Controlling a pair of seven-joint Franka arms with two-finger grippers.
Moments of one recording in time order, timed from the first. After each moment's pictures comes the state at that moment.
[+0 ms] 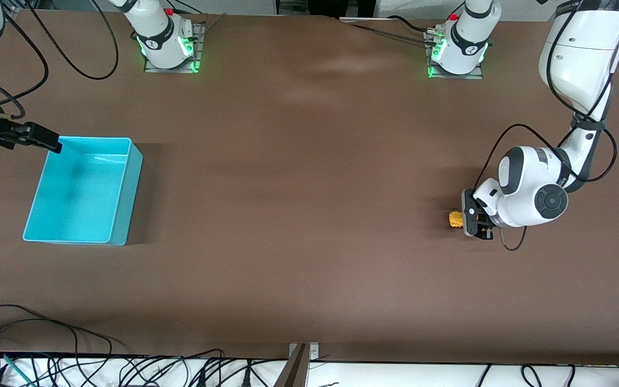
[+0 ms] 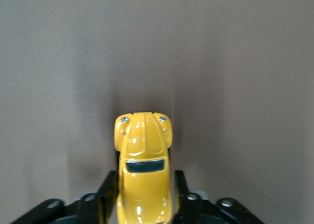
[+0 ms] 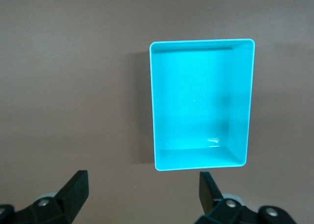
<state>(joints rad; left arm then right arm) 0.03 0.61 -0.07 -1.82 0.00 2.28 1.52 0.04 0.13 -0.04 -1.49 -0.03 1.54 0.06</state>
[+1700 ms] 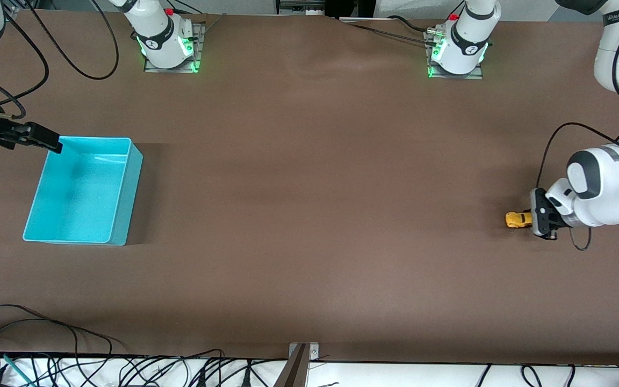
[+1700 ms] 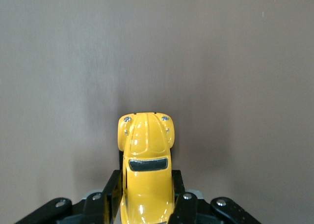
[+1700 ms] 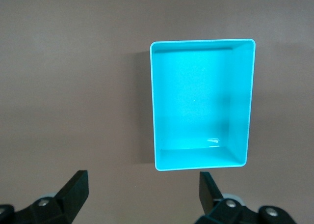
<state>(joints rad) 0.33 0.66 -0.05 -1.74 0.02 2.27 1.84 0.04 0.13 -0.04 -1.49 -0.03 1.54 0.06</state>
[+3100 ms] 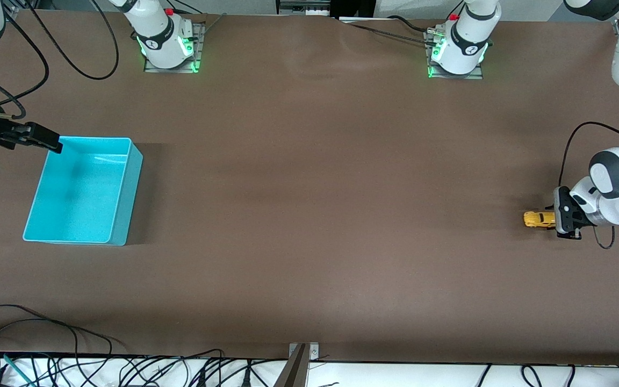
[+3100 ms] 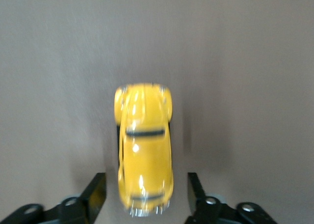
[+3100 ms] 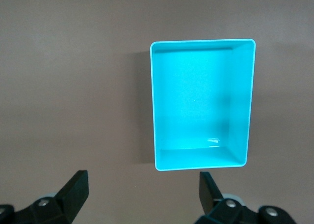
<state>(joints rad) 0.40 0.69 -0.08 -1.67 0.05 2.20 1.92 0.04 0.13 -0.04 -1.49 -0.03 1.54 0.06</state>
